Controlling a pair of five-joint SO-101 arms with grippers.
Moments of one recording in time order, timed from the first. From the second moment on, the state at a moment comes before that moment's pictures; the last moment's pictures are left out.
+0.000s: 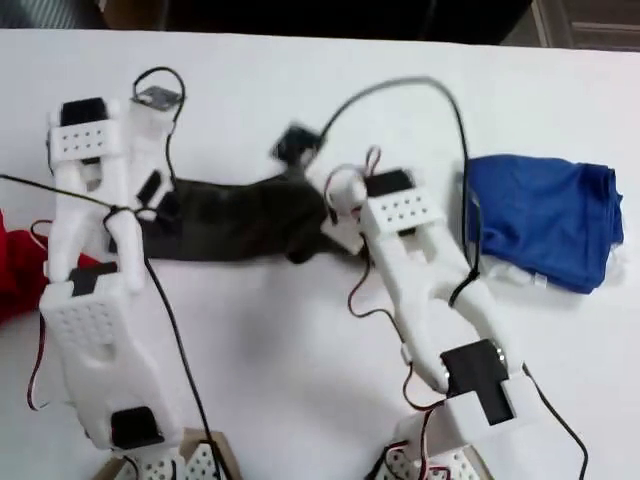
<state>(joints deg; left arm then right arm) -17.9 33.9 -27.9 95.3 -31.6 -21.1 2.3 11.8 61.9 40.3</state>
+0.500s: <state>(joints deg) -22.6 42.5 -23.3 73.3 -19.7 -18.8 17.7 2.7 51.8 32.1</state>
